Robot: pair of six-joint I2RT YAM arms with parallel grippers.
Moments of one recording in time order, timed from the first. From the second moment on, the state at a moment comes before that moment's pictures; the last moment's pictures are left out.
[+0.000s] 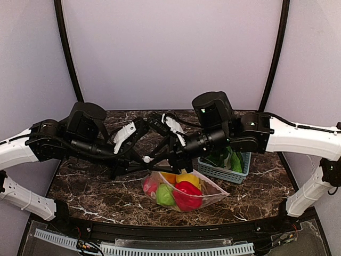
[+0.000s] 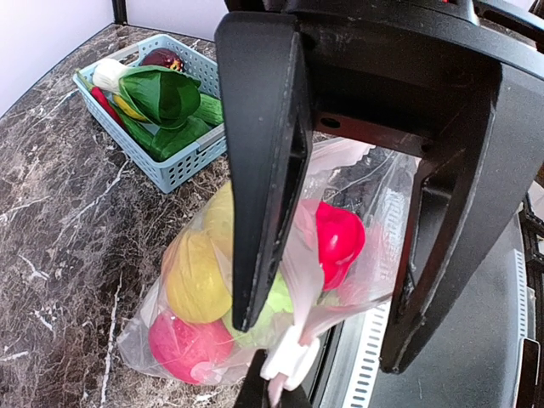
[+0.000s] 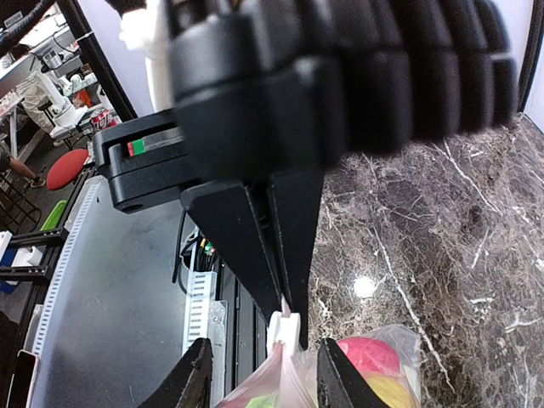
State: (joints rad) left arm -1.13 1.11 1.16 -0.67 0.17 -0.11; right arm 1.20 1.49 1.39 -0.36 -0.45 0.03
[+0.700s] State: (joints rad) left arm -1.11 1.10 1.16 -0.66 0.24 -0.11; right arm 1.21 1.50 1.41 -0.34 -0.42 0.02
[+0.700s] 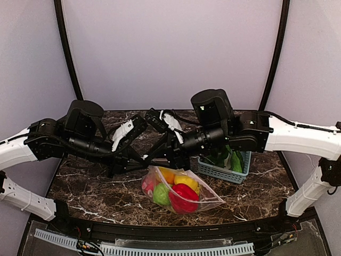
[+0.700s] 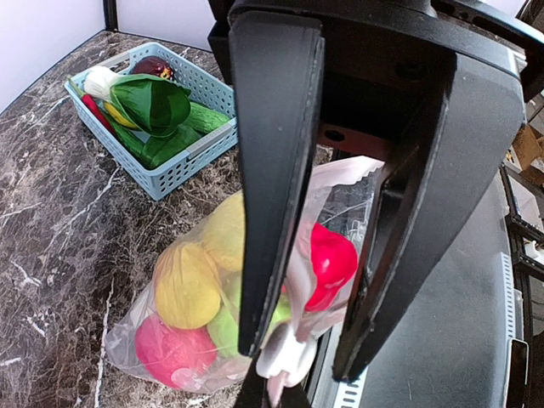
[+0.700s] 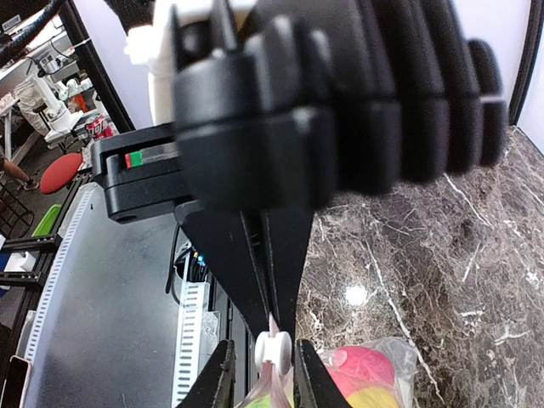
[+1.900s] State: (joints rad) left arm -1.05 1.12 1.21 -0.64 0.15 -0.21; right arm 1.21 1.42 1.37 -0.34 -0.21 0.01
